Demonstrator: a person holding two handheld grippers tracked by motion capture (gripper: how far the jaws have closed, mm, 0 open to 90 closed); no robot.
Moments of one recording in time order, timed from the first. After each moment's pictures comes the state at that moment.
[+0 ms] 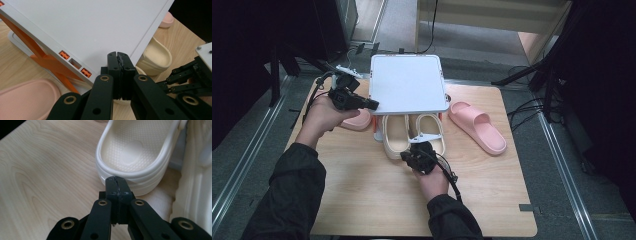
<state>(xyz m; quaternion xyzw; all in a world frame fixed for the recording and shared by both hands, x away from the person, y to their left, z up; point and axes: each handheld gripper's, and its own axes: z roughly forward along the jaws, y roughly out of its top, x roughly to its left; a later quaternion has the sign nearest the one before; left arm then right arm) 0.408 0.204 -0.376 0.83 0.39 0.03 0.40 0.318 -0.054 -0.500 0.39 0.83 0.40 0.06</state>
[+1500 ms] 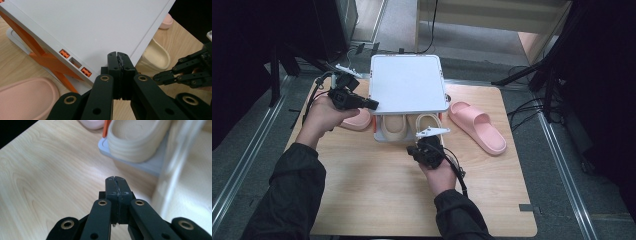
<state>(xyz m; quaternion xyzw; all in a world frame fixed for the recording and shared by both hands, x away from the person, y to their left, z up) 0.410 0.205 -0.376 0.83 0.40 0.02 0.40 0.322 -0.077 -0.480 0.40 0.82 0.41 0.06</state>
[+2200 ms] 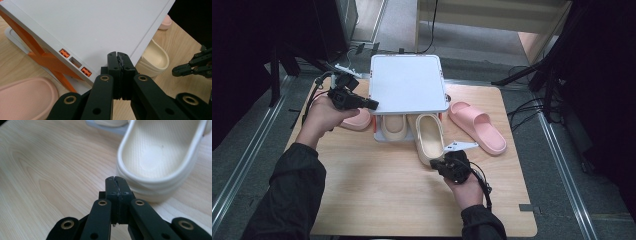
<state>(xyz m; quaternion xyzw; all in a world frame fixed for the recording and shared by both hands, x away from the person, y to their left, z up) 0.410 0.206 -0.377 0.83 0.40 0.02 0.40 0.294 -0.145 -0.489 0.41 0.82 0.39 0.06</state>
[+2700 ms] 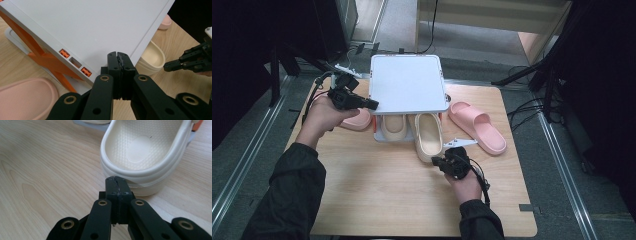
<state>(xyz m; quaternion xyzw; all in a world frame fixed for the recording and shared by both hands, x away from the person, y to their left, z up) 0.410 0.206 -0.377 0.83 0.40 0.02 0.40 0.312 -0.146 -0.501 0.43 0.82 0.38 0.06</state>
